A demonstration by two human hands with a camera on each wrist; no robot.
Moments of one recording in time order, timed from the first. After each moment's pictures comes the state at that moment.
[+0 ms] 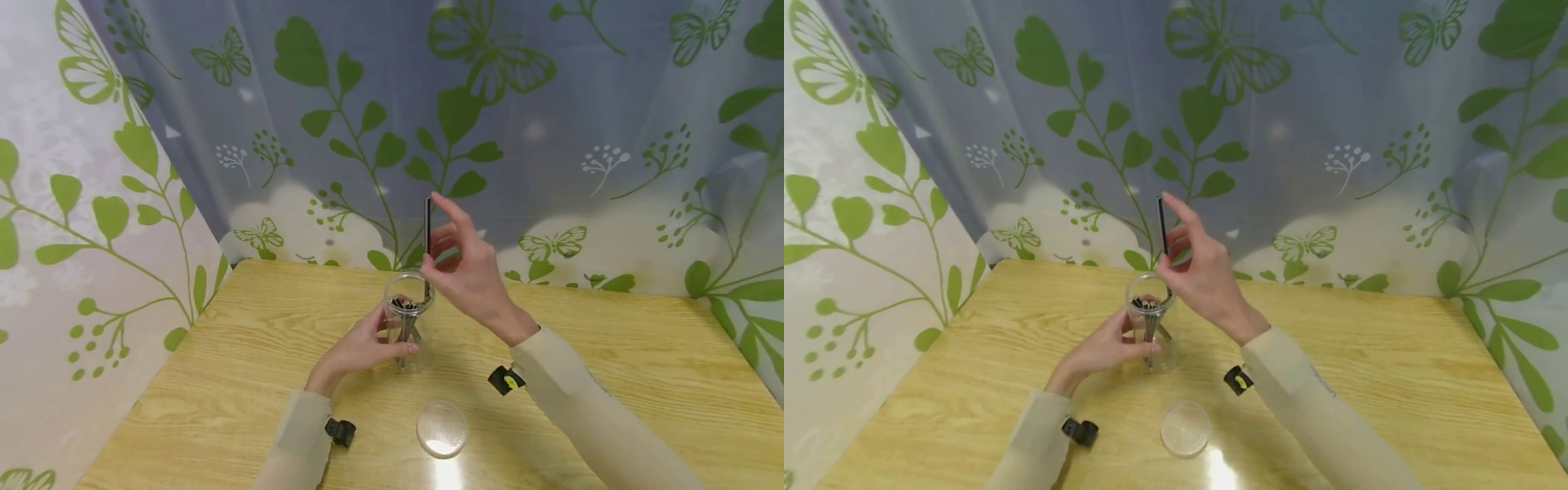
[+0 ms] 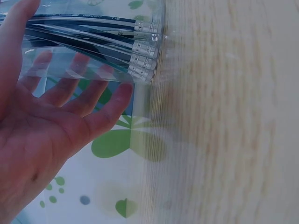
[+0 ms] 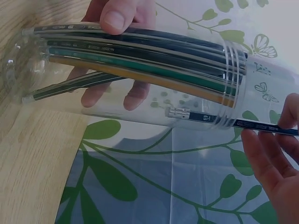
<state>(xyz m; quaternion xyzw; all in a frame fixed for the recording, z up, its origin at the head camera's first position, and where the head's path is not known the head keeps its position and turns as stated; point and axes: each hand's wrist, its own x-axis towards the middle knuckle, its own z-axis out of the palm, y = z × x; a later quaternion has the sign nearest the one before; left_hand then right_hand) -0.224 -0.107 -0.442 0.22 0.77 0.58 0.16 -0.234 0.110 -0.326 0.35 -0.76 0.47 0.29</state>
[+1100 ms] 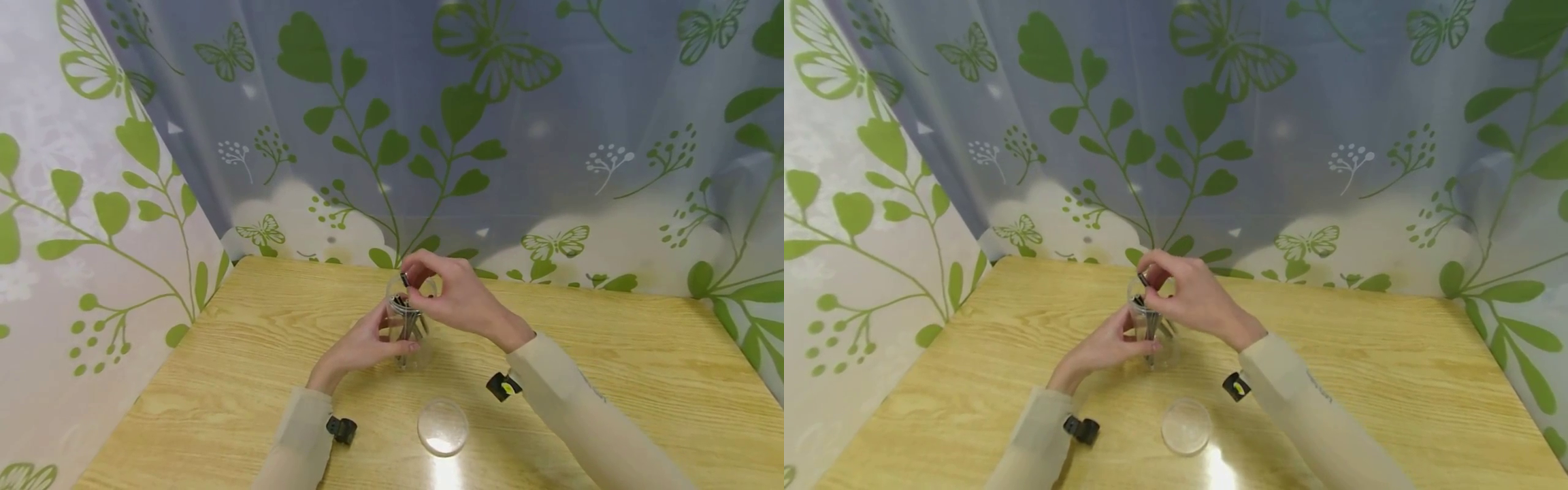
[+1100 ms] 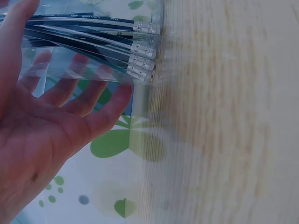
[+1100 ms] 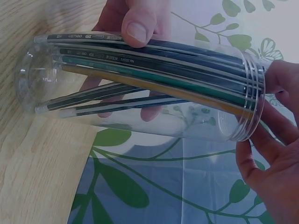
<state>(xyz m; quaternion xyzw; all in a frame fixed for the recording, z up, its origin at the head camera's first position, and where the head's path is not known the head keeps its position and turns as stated) -0.222 -0.108 -0.442 0.22 0.76 0.58 0.17 -0.229 0.106 -0.339 0.41 -0.81 0.40 0.13</state>
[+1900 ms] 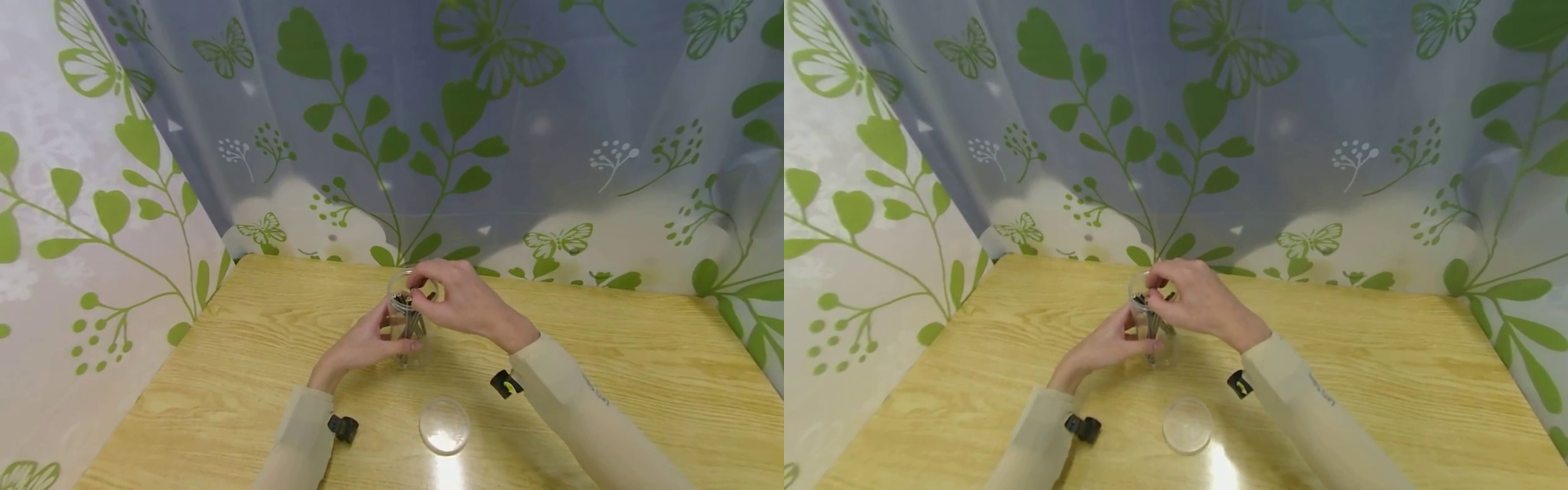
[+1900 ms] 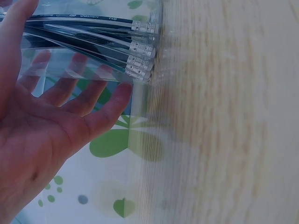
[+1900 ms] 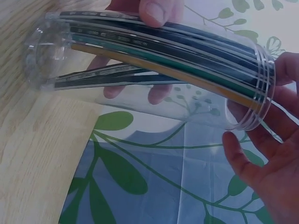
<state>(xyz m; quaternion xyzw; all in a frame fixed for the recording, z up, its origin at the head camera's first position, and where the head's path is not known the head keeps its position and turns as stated) -0.224 -0.109 -0.444 0.22 0.77 0.58 0.17 -0.232 0.109 -0.346 0.45 -0.81 0.33 0.17</state>
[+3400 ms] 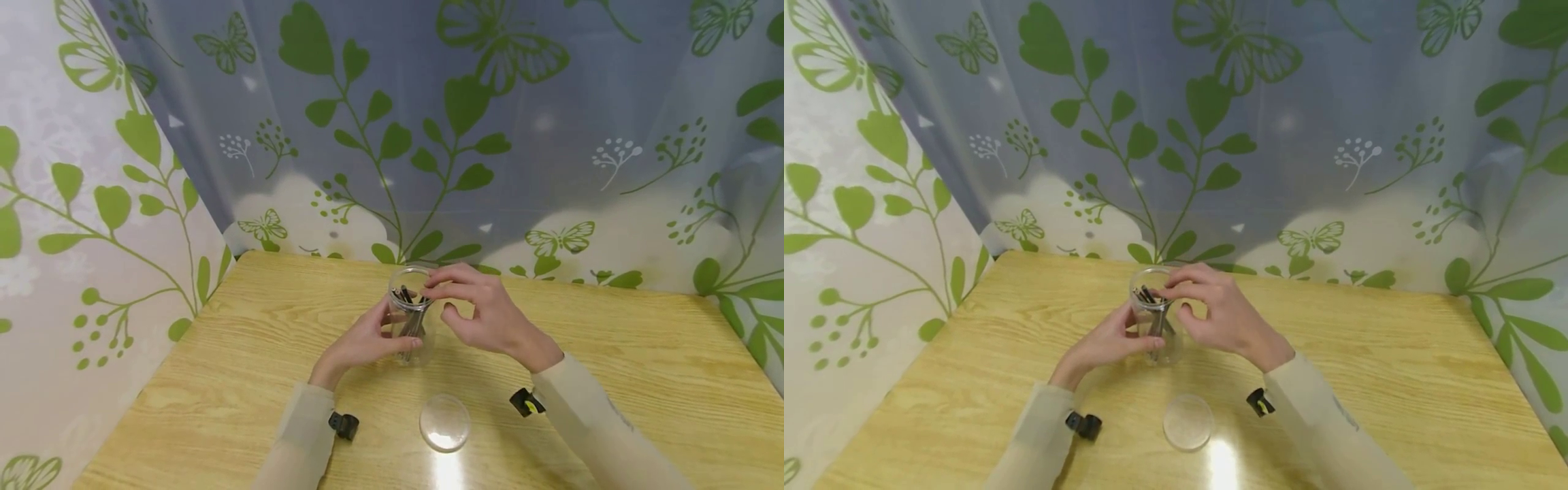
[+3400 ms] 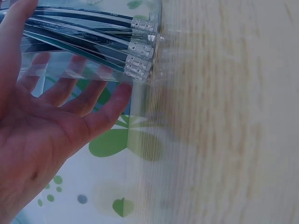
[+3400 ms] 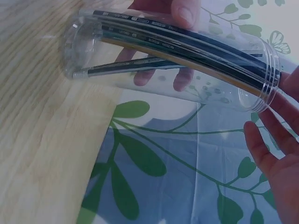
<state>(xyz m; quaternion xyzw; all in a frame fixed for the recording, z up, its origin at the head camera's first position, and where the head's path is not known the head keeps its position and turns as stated) -0.224 -0.109 -0.444 0.22 0.77 0.57 0.16 -0.218 0.136 -0.367 0.47 -0.77 0.36 0.24</state>
